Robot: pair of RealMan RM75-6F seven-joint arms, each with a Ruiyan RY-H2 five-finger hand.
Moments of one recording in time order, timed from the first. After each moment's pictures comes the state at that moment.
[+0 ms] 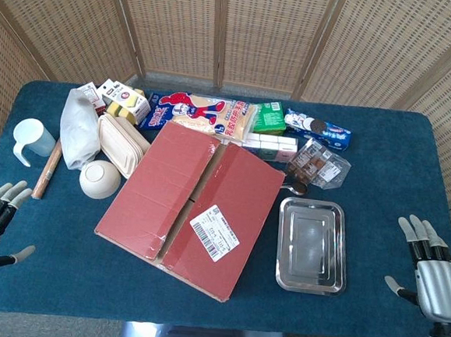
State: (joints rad) left arm -0.08 -1.09 0.03 -1.55 1.70 1.59 -0.08; right arm 0.05 -1.08 0.05 -1.66 -1.59 1.56 -0.05
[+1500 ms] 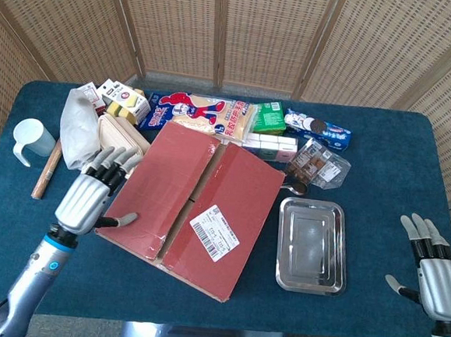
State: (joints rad) left arm -0.44 -1.33 -0.20 -1.84 1.54 1.29 0.22; right arm 0.05 -1.06 0.06 -1.68 -1.58 1.55 -0.01
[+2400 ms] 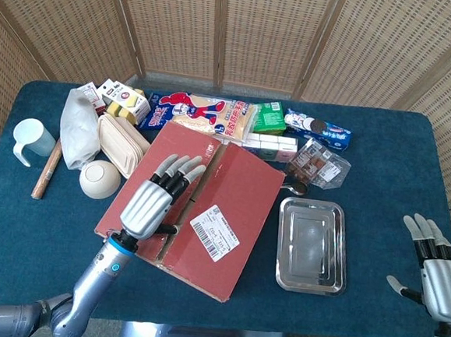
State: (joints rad) left arm -0.60 -1.63 -0.25 -1.75 1.51 1.26 0.31; right arm 0.05 -1.04 0.05 -1.69 -1.58 1.55 0.03
